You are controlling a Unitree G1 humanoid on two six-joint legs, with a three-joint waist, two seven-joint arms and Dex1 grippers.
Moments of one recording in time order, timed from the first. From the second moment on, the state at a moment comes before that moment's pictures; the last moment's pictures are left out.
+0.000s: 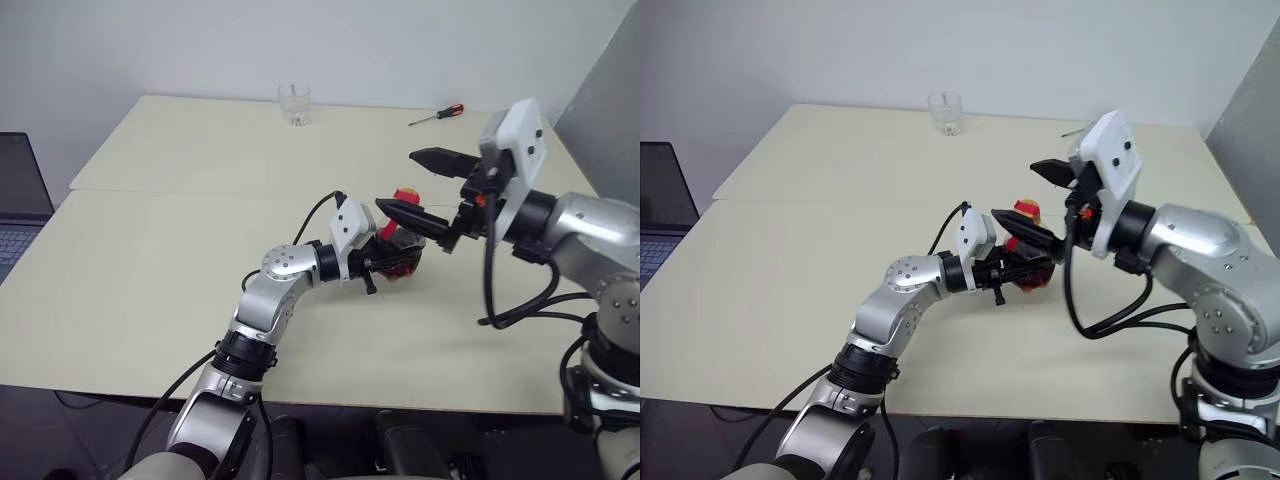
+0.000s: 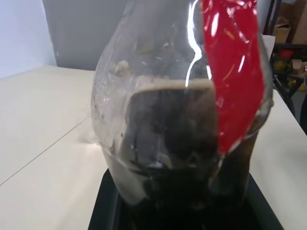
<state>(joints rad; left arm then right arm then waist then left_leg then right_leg) -0.60 0.15 -0.23 0.07 -0.26 0.28 -0.90 -0.72 -0.48 -0.17 -0.73 0.73 1.22 0.39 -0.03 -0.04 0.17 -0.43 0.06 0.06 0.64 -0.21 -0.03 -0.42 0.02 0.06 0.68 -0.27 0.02</state>
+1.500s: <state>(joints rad) -0.60 0.15 -0.27 0.12 -0.26 0.29 -0.90 -0.57 -0.58 -0.22 -0.75 0.75 1.28 0.27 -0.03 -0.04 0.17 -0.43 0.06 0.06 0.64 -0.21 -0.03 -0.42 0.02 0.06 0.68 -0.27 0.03</state>
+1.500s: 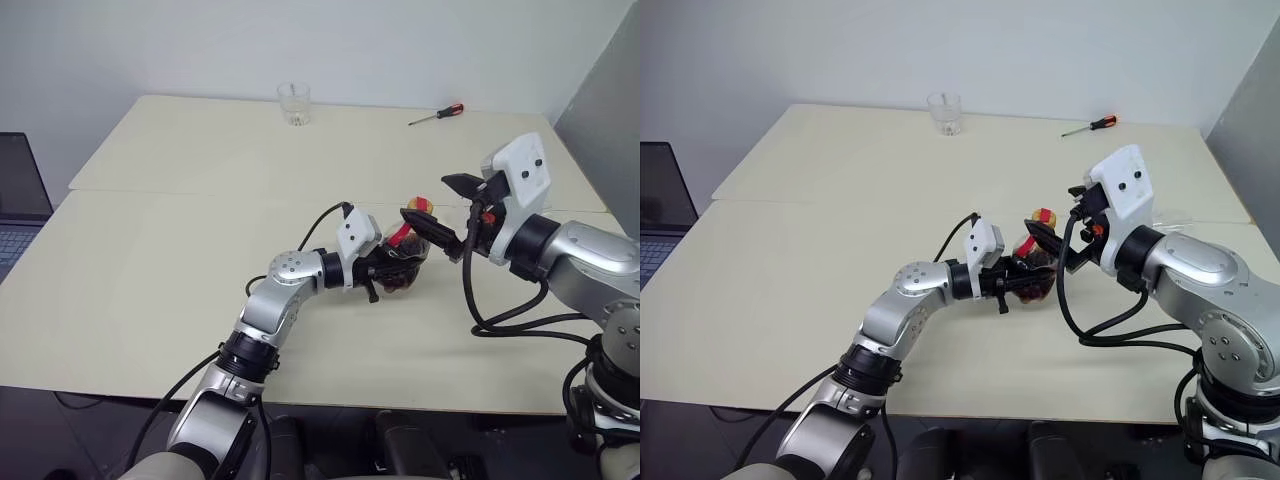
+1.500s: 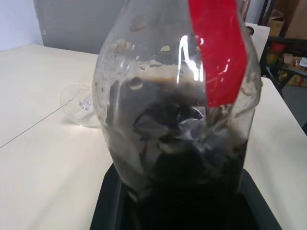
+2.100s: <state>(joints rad) -0.60 0.16 -0.27 0.12 -0.26 0.27 -0.91 -0.58 -0.61 -0.33 -0.76 1.00 1.30 0.23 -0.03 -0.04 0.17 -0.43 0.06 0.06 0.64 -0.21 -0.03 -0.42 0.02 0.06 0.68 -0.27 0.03</state>
